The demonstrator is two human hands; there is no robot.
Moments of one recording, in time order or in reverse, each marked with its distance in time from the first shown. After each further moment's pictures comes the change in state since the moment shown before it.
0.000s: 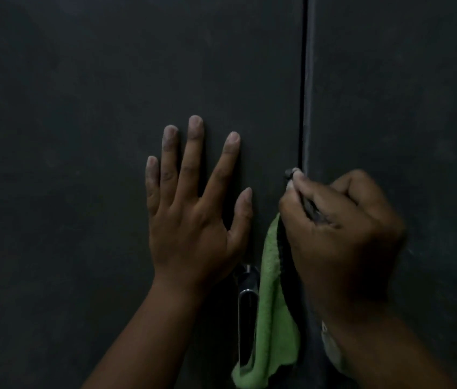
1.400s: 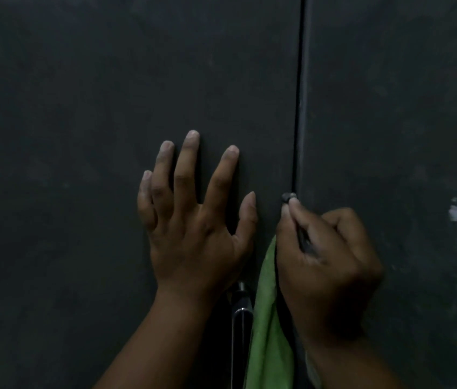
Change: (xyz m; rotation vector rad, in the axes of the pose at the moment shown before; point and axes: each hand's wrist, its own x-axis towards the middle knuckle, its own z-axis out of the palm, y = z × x) left_hand 0.009 0.014 0.003 0.020 0.066 -0.116; right_hand -0.013 -0.006 0.007 -0.032 0.083 0.022
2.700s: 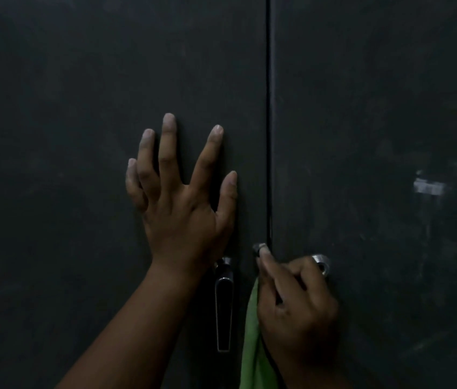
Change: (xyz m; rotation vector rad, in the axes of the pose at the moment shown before) left_hand 0.002 0.008 -0.007 0.000 -0.097 -0.022; right_hand -0.081 0.014 -0.036 0.001 -0.154 0.004
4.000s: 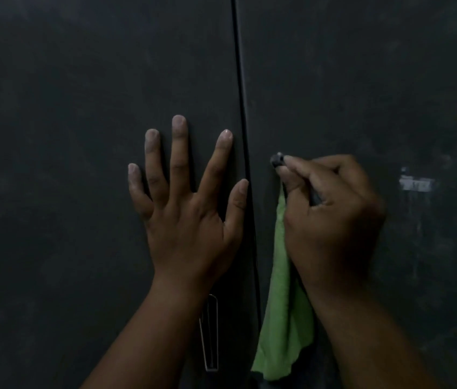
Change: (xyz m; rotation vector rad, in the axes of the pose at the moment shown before) left_hand -0.001 0.026 0.015 0.025 -0.028 0.090; right_hand 0.118 0.023 -0.003 0.121 0.092 0.146
